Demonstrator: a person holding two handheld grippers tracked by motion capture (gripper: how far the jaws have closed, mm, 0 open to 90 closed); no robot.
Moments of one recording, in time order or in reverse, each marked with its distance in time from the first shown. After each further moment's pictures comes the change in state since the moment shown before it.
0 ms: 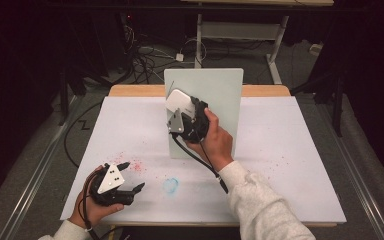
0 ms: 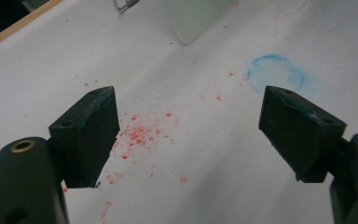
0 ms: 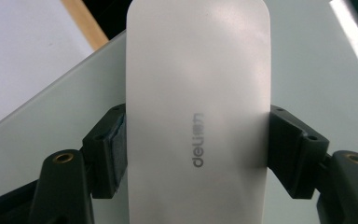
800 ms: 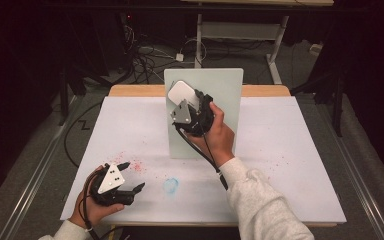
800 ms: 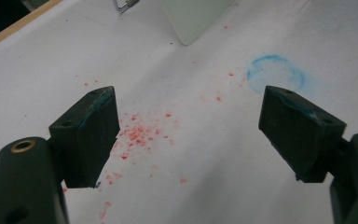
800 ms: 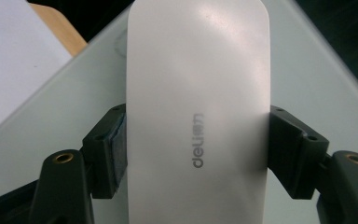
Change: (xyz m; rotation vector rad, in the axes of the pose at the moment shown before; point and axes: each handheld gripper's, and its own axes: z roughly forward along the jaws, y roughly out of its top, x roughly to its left) left arm 0.000 0.000 0.000 -0.005 0.002 -0.007; right arm -0.020 0.005 0.002 -0.026 -0.020 0.096
